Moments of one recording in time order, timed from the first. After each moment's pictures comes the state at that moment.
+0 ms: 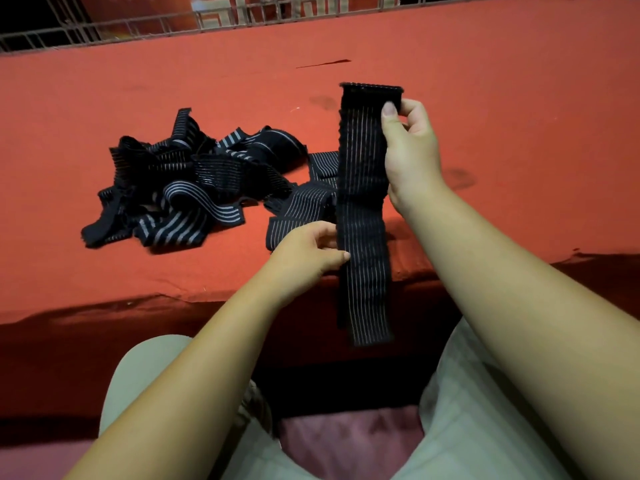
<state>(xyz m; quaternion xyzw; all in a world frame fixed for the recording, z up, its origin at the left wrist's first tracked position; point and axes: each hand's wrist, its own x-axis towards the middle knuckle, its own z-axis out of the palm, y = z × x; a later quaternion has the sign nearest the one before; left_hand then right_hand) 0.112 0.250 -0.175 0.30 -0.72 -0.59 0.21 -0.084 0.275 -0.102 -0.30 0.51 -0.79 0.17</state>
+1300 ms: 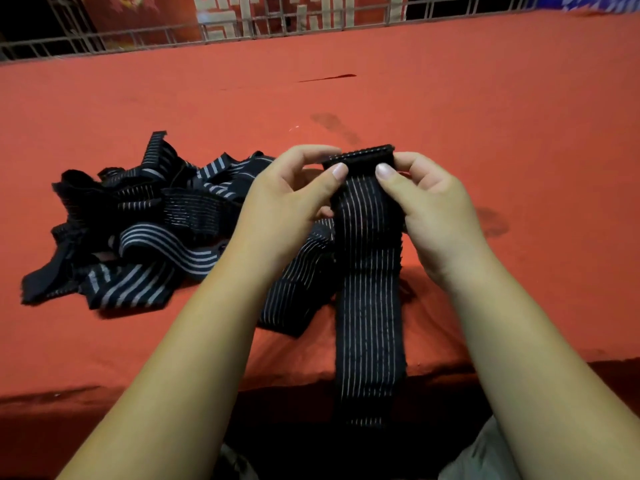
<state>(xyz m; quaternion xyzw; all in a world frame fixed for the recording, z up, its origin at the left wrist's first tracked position) 0.046 0.165 -0.097 0.23 -0.70 -0.53 0.41 -0.116 0.266 -0.114 -0.39 0.53 -0.70 0.26</state>
